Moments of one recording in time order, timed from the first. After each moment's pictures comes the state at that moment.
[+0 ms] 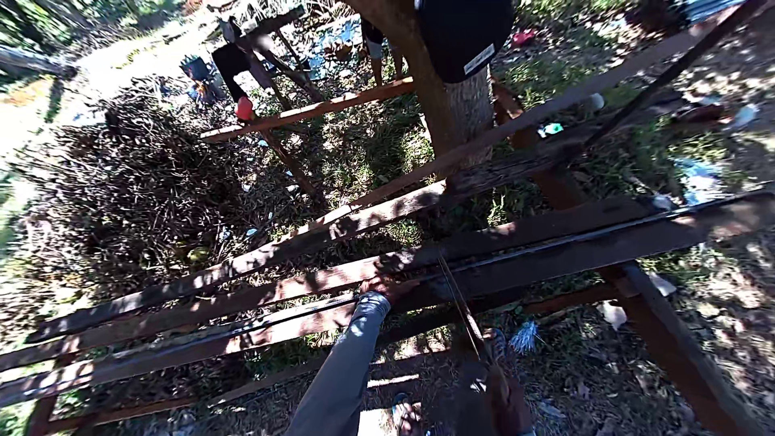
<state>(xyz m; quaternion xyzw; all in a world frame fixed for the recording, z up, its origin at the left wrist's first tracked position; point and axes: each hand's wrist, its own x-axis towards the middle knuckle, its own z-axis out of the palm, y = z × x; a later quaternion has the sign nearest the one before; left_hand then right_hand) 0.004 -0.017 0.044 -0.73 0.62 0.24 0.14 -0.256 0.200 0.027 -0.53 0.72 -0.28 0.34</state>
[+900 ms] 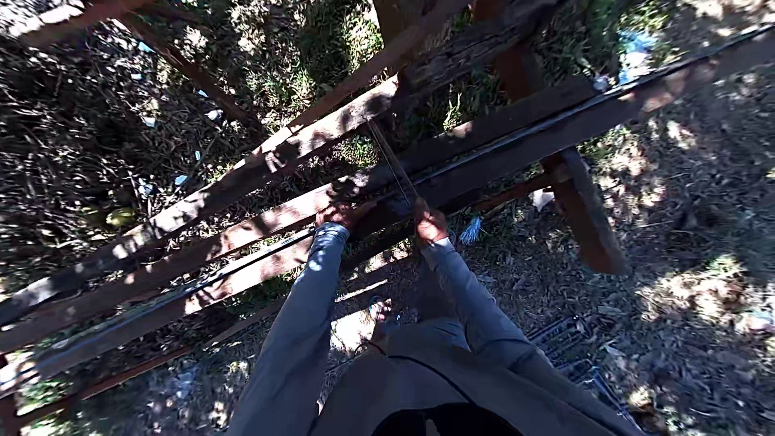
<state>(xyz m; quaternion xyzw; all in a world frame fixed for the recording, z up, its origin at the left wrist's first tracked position) 0.000 -0.007 0.026 -0.73 0.63 0.22 0.15 -0.213 0.059 0.022 -0.43 0.74 -0.32 0.40</state>
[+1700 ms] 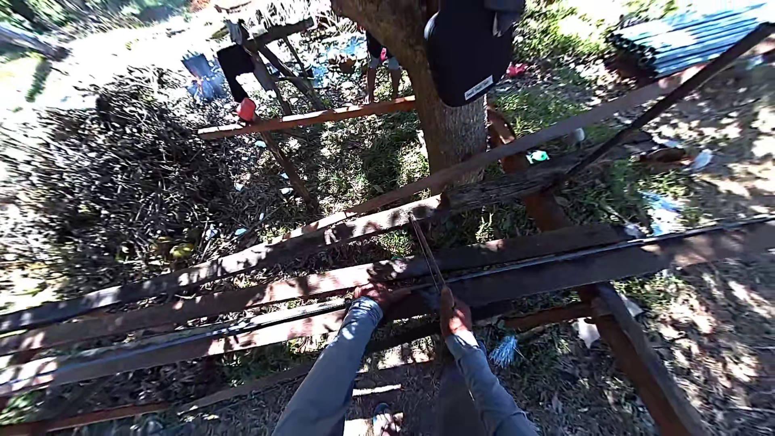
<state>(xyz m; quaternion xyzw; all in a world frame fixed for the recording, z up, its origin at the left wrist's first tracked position) 0.002 -0.014 0.054 -0.73 0.61 0.26 0.15 -0.203 0.034 0.046 -0.51 0.72 -0.30 0.36</state>
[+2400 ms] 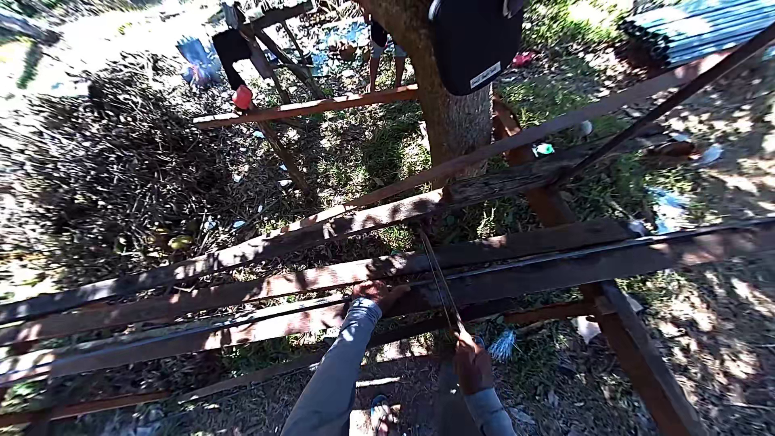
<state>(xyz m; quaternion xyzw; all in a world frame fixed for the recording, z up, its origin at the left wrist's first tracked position) 0.003 -0.007 0.052 -0.74 0.61 0.25 0.13 -0.234 0.132 0.014 -0.51 0.72 -0.32 0.34</state>
